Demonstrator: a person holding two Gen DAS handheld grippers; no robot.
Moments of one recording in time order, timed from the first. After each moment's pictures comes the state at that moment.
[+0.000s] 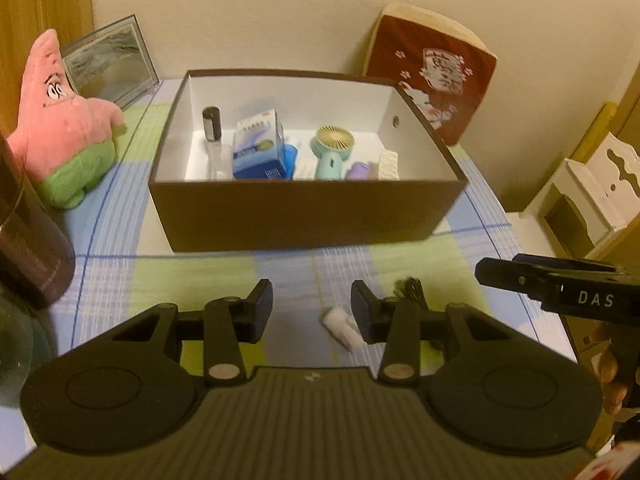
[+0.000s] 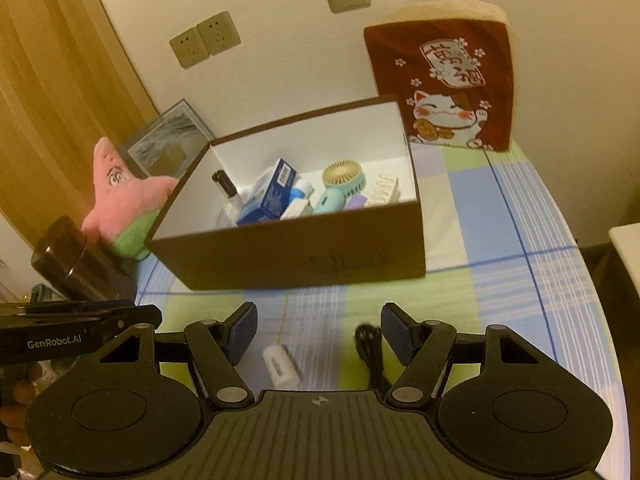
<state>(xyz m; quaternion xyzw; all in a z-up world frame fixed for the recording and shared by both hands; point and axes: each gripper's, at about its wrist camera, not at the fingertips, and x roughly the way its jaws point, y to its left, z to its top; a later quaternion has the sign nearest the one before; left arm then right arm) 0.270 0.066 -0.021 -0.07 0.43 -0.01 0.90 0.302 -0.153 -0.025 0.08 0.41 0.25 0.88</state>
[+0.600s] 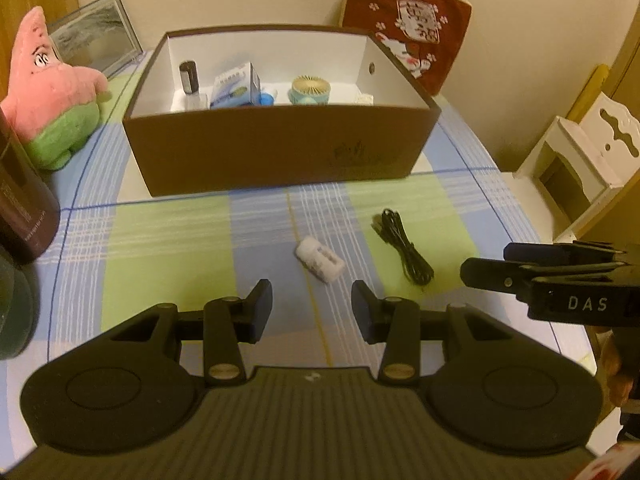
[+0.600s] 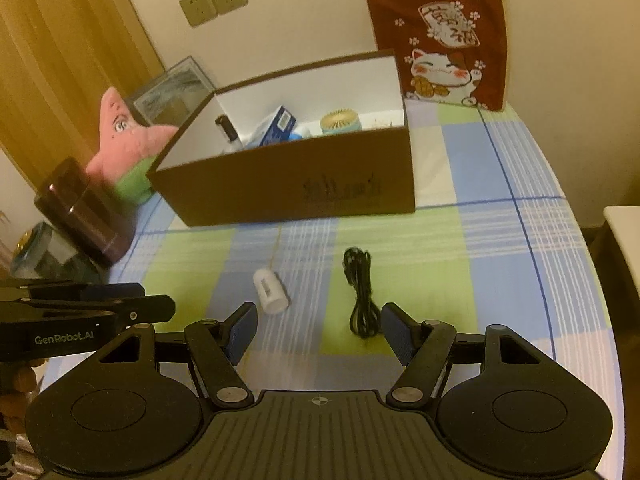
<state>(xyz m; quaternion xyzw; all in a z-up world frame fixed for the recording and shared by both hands) 0.234 0.031 -0.050 -0.05 0.46 -0.02 0.88 0.260 -0.165 -0.052 0.05 0.44 0.25 0.86</state>
